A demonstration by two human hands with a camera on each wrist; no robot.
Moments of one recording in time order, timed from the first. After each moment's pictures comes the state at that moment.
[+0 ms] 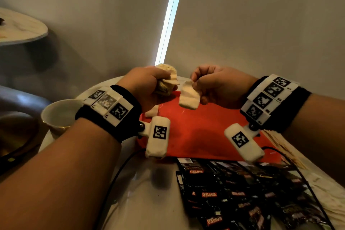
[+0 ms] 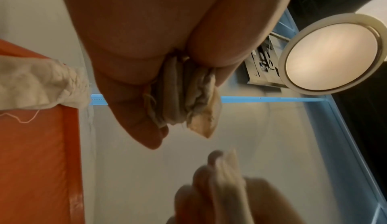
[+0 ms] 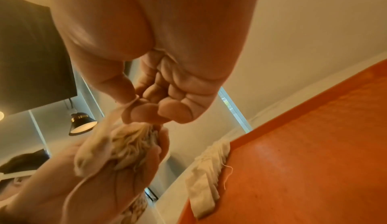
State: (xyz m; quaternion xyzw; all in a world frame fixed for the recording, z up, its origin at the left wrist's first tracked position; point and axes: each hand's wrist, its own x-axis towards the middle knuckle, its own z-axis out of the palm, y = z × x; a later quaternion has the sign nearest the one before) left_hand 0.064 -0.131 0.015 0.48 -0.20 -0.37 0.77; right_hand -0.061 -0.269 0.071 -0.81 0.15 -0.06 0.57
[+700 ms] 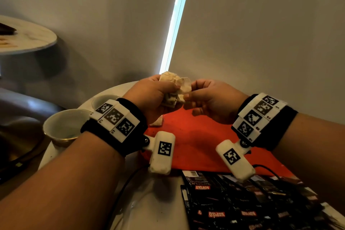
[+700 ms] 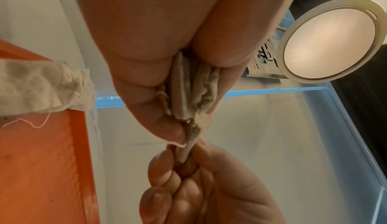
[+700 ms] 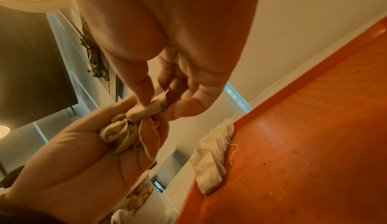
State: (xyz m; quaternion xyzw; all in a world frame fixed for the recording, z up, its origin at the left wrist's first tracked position) left_hand 0.063 -0.133 0.008 0.46 -0.24 -0.36 0.77; right_hand -0.039 -0.273 0.044 -0.78 0.18 -0.09 0.59
